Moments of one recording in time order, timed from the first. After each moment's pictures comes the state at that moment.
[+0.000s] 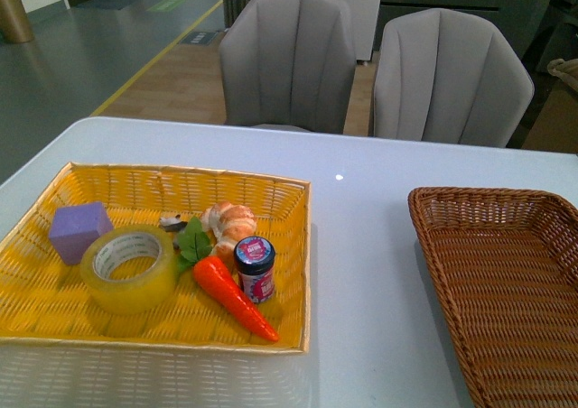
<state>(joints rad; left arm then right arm) 0.00 0.01 0.01 0.00 0.00 0.00 0.00 0.01 0.02 0.00 0.00 -0.01</state>
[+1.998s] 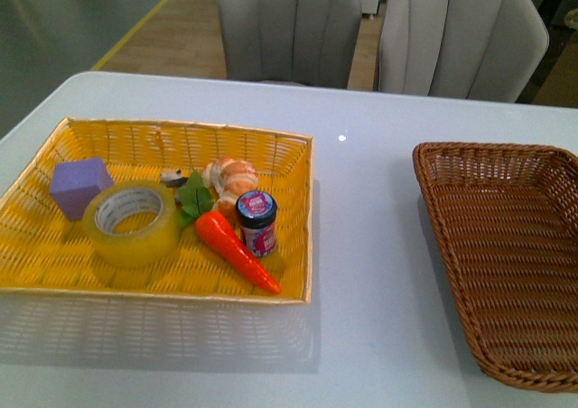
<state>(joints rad) 0.00 0.01 0.01 0.00 0.00 0.00 -0.34 2.02 0.82 0.45 -0.22 -0.30</state>
